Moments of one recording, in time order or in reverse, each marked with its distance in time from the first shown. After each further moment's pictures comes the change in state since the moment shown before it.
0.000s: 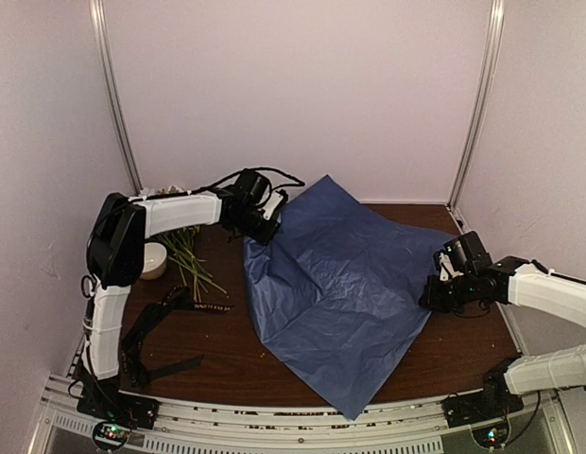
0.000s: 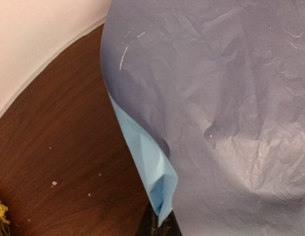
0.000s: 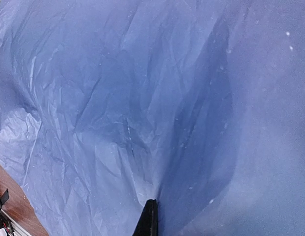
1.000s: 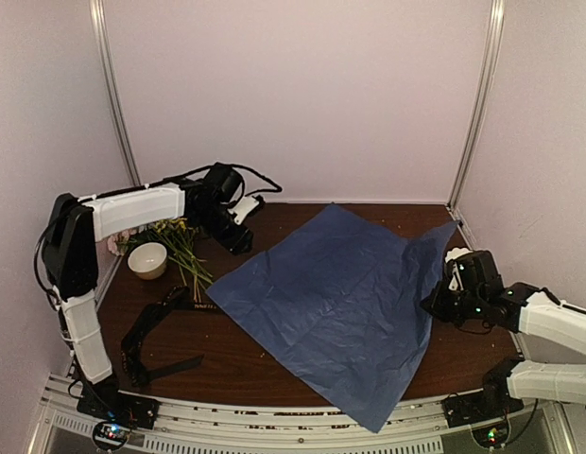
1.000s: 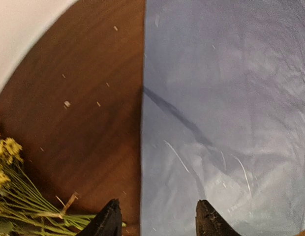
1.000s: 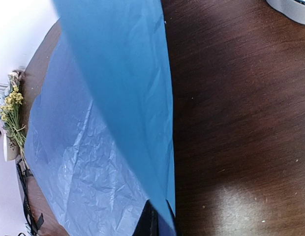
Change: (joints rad) left arm 0.027 -0.251 -0.148 -0.244 0.006 0.086; right arm 0.035 -0.201 -0.184 0.163 0.019 0.248
